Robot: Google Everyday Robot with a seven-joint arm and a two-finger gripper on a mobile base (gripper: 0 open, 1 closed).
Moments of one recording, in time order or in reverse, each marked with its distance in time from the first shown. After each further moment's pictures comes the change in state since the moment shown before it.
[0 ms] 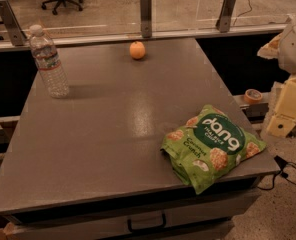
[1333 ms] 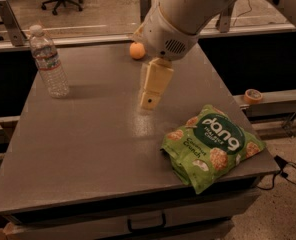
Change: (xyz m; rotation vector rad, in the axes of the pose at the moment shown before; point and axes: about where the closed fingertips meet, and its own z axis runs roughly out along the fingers) arm -0.235 -0.007 0.060 -0.069 -0.359 -0.341
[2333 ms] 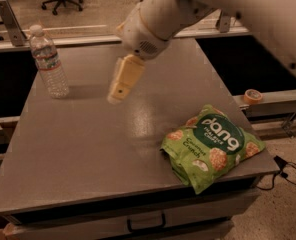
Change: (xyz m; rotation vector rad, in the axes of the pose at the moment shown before) arm -0.033 -0.047 0.049 0.055 -0.169 0.043
